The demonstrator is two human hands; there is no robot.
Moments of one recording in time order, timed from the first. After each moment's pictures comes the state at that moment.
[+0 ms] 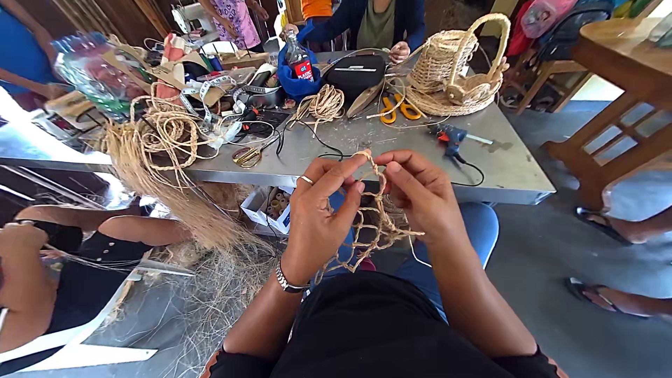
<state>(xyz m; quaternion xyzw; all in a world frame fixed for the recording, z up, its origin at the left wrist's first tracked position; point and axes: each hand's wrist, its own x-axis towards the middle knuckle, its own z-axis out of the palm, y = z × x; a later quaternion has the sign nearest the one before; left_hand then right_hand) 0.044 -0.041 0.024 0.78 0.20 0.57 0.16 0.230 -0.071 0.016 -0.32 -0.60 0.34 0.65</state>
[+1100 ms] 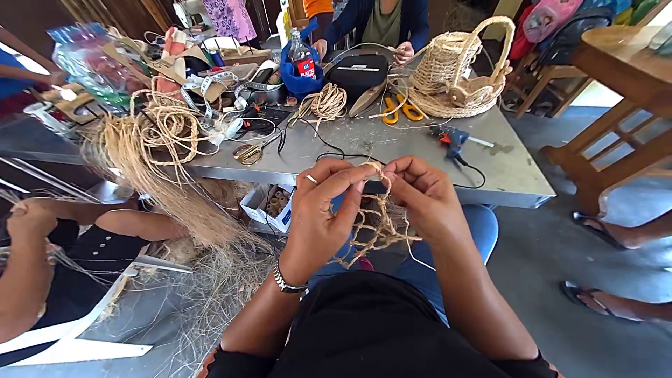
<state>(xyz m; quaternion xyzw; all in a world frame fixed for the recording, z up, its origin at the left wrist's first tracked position) 0.039 -0.042 0.024 0.79 0.20 0.56 0.14 0.236 -0.071 0.011 -0.35 -0.62 0.33 0.62</state>
